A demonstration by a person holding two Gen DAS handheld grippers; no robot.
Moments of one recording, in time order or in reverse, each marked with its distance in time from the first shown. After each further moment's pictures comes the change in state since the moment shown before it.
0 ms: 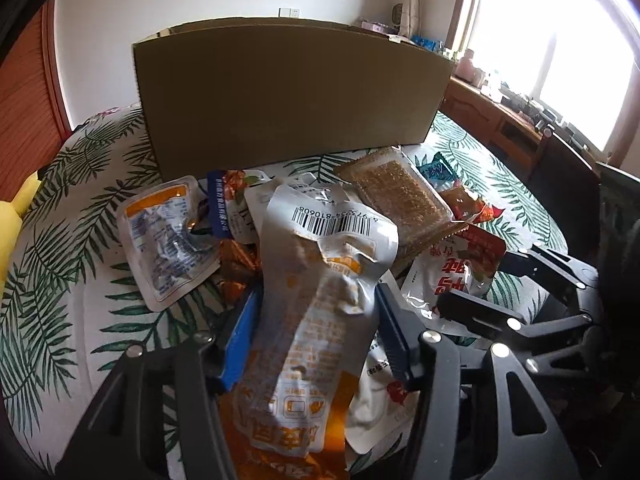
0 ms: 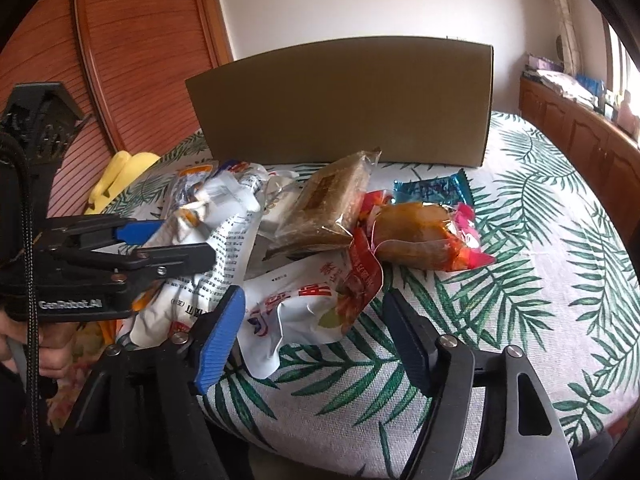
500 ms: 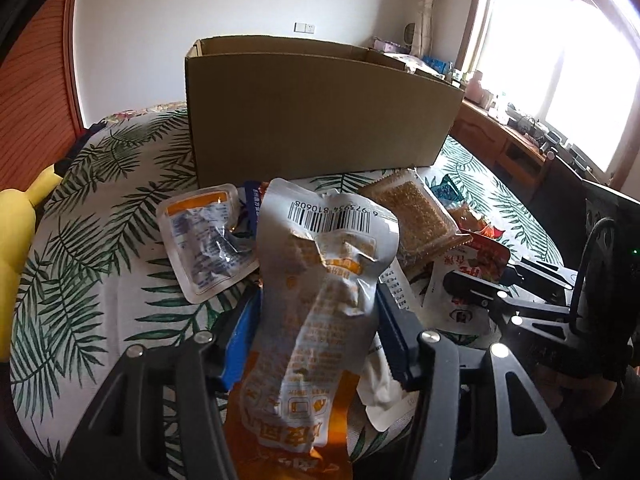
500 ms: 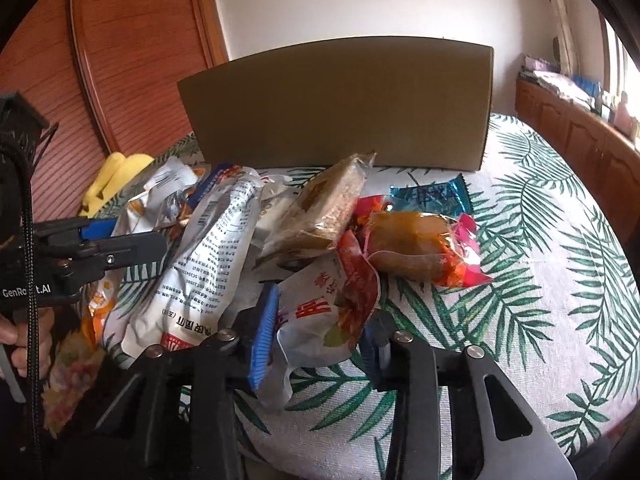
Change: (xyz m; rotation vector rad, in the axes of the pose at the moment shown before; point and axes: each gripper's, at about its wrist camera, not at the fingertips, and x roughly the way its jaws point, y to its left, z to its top) left arm -0.021 0.018 -0.005 -0.042 -0.063 0.018; right arm -0.001 -0.006 0.000 0.010 -0.018 -0.007
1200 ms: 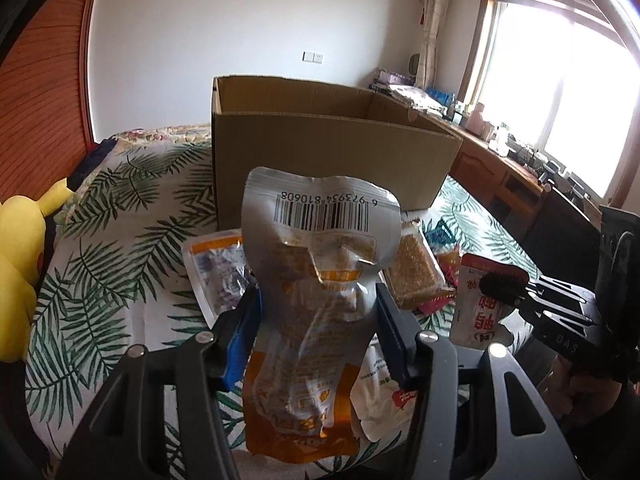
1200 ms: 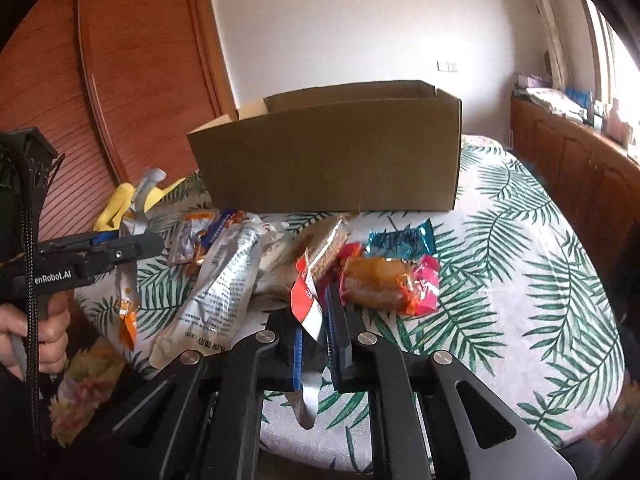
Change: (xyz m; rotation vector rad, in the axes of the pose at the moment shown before) left arm -0.030 0.006 0.015 -0.037 -0.117 0.003; right arm -0.041 -0.009 0.015 0.005 -0.101 0.008
